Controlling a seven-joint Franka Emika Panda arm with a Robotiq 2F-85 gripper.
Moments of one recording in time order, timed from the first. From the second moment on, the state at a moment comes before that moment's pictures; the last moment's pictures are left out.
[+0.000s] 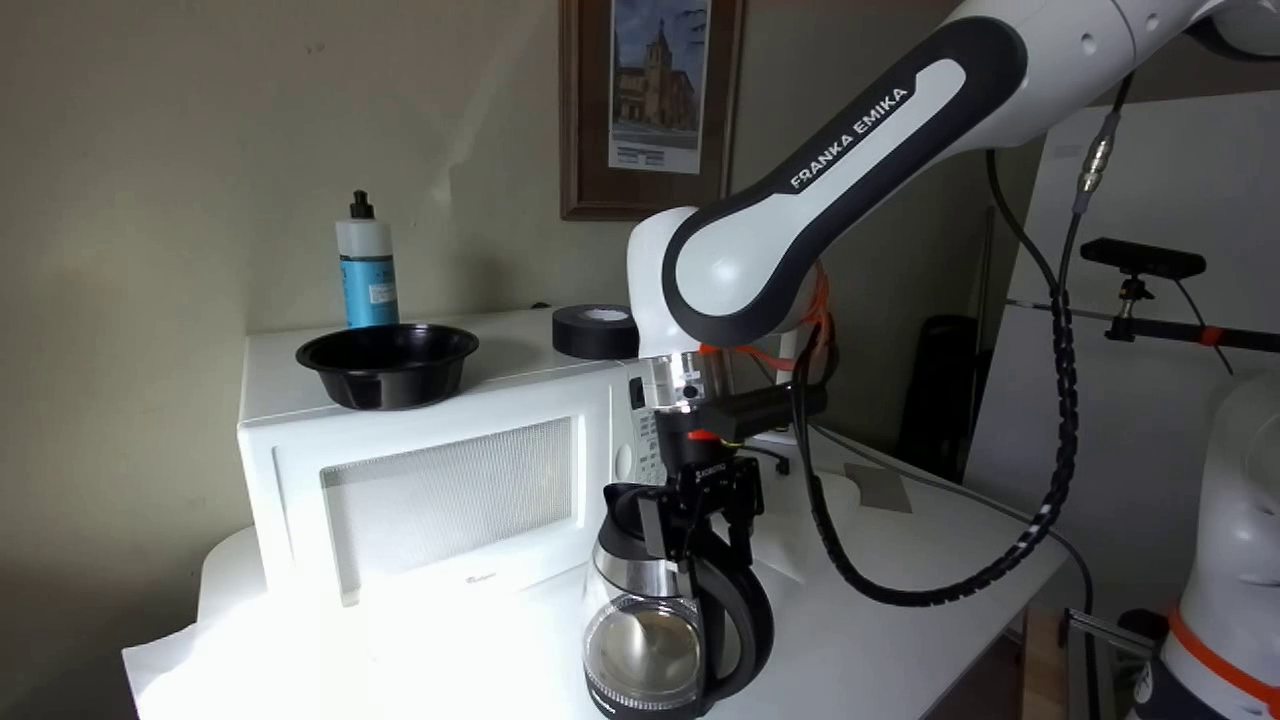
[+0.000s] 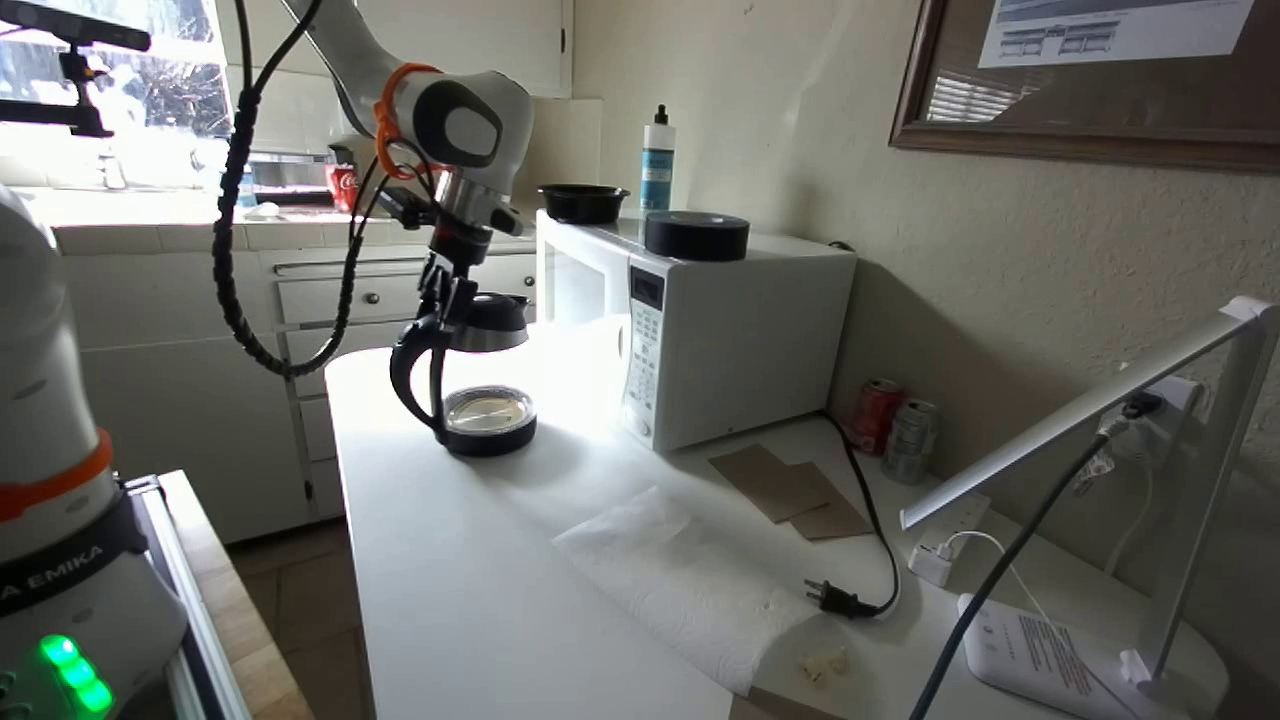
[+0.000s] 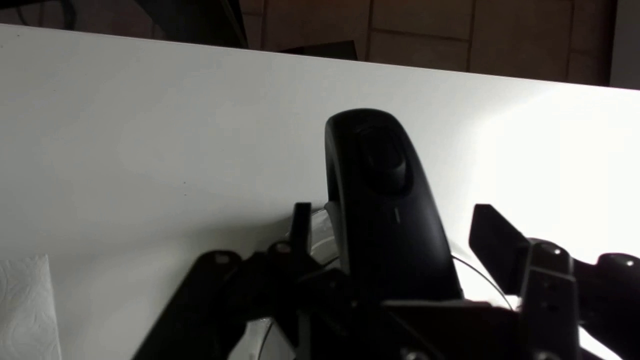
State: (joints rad) arm 0.16 -0.01 0.14 -2.39 0.20 2.11 0.35
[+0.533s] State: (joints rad) arm 0.16 0.02 0.15 -2.35 0.14 2.07 0.41
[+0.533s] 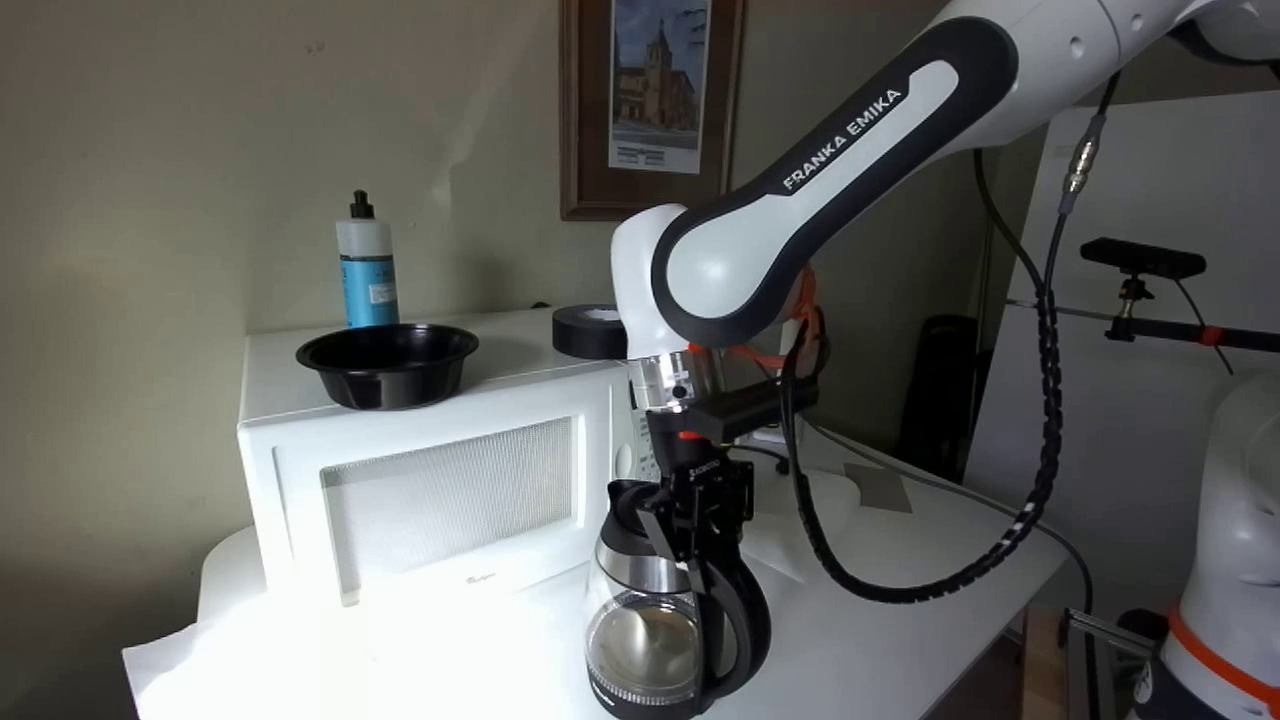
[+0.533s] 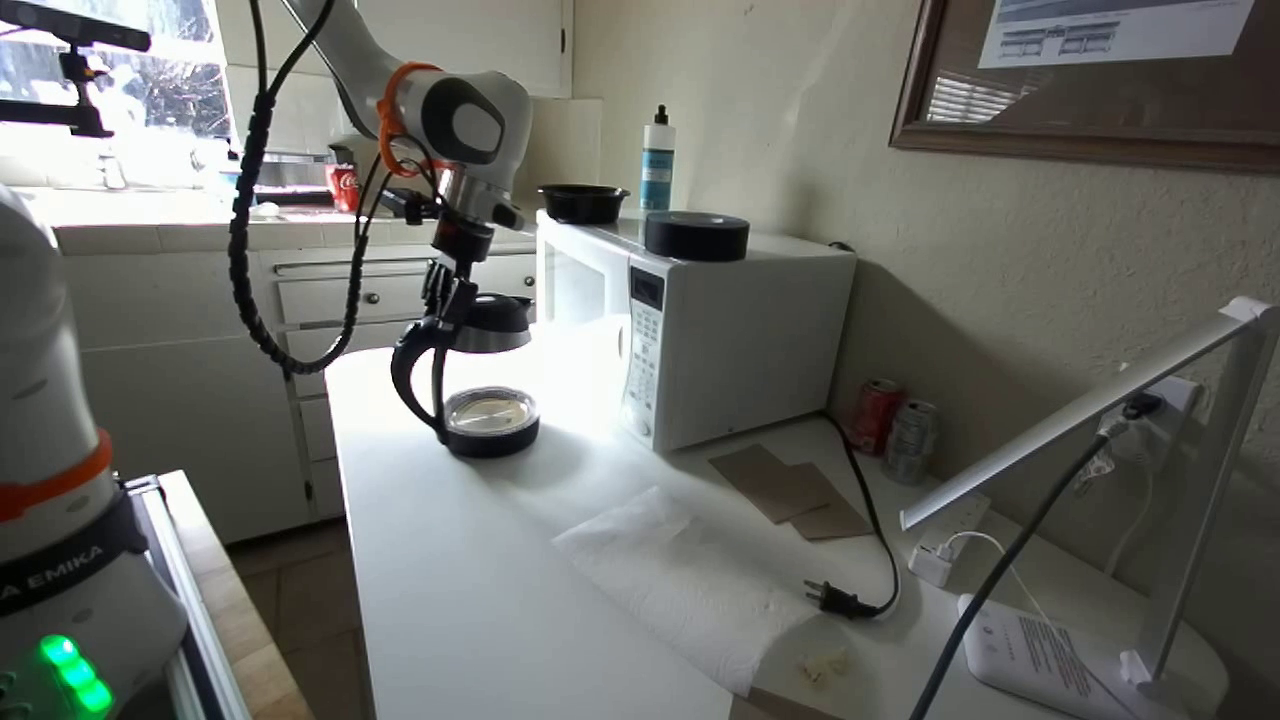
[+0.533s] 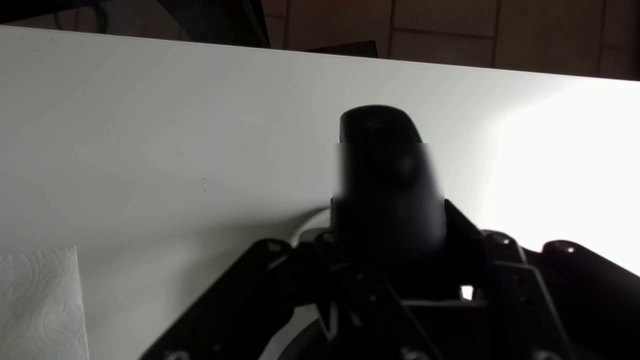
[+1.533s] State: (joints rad) arm 0.13 -0.20 0.13 -2.50 0.20 2.07 0.46
